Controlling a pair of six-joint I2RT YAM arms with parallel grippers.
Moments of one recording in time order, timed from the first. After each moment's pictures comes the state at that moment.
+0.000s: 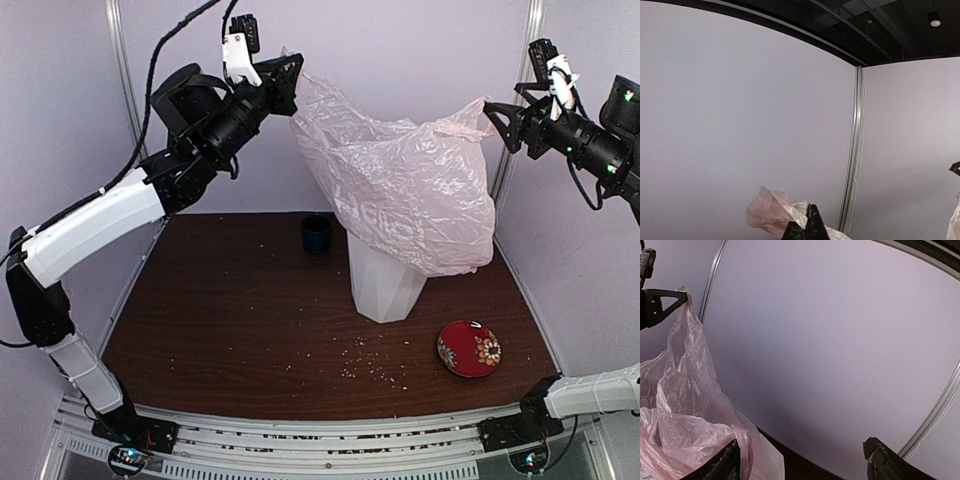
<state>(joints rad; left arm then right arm) -0.88 1.63 1.76 0.37 -0.20 0.00 0.50 1.06 1.66 -0.49 0.03 -0.37</state>
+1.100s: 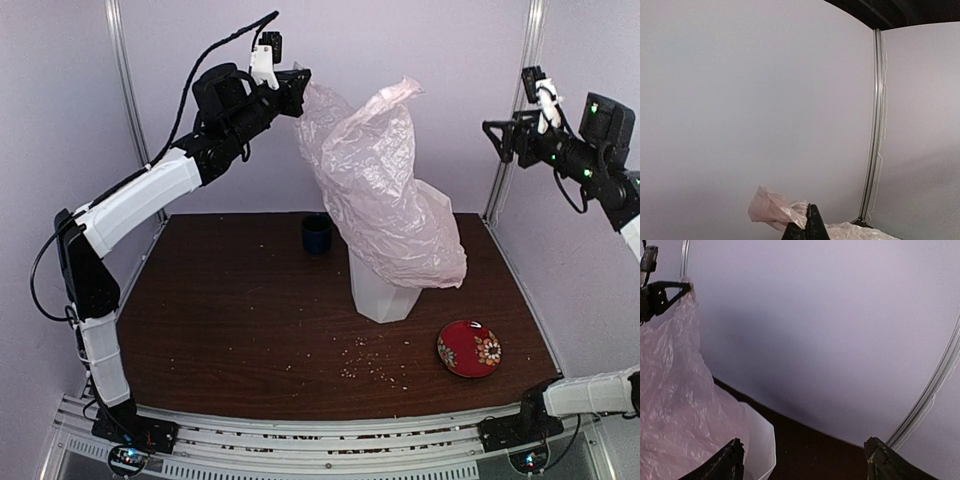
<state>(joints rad) -0.69 1.92 2.07 0.21 -0.01 -0.03 0.24 1.13 1.54 -0.42 -0.14 -0.19</state>
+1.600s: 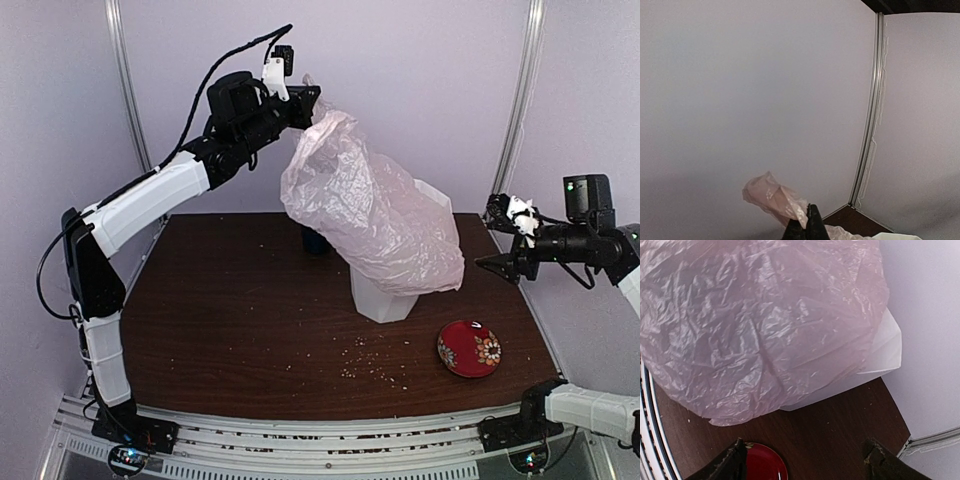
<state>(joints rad) -0.70 1.96 2.07 0.13 -0.02 -0.10 0.20 0.86 1.14 -0.85 -0.48 -0.78</state>
